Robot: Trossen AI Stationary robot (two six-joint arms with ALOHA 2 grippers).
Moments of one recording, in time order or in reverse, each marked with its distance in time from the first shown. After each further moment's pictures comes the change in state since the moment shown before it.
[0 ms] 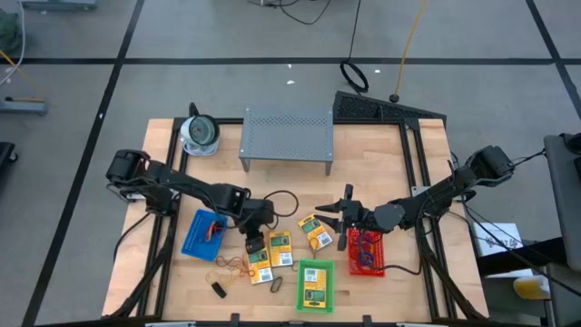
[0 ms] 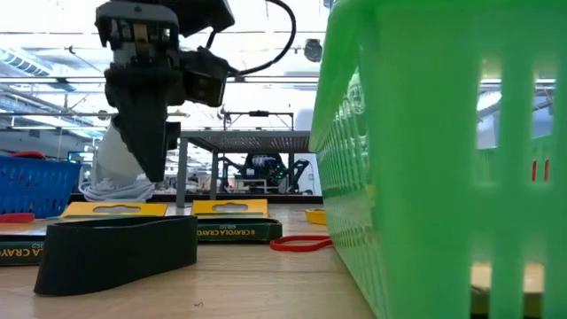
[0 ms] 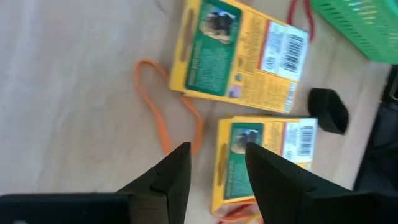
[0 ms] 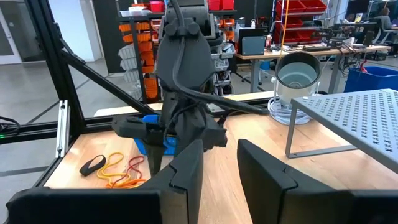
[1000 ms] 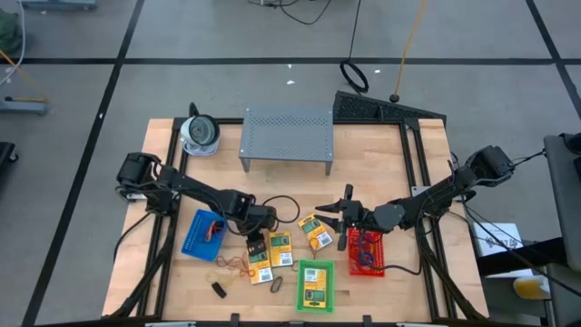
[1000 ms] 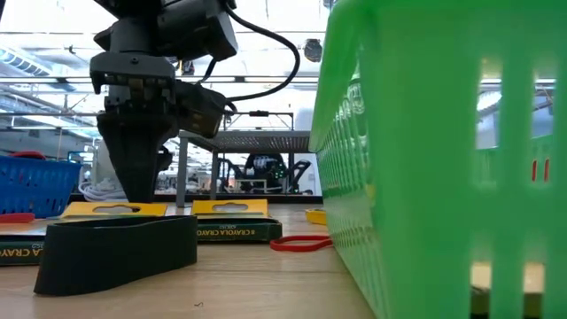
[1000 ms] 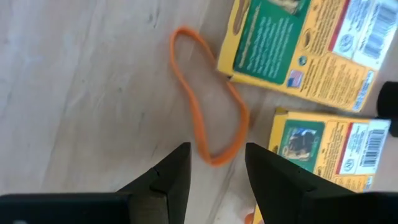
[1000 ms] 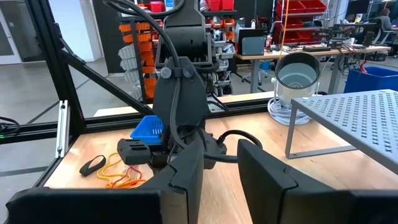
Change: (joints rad) left arm -0.018 0.098 -0.002 -0.011 -0.065 -0.027; right arm 0.000 0.000 0.000 -0.001 0.000 -0.001
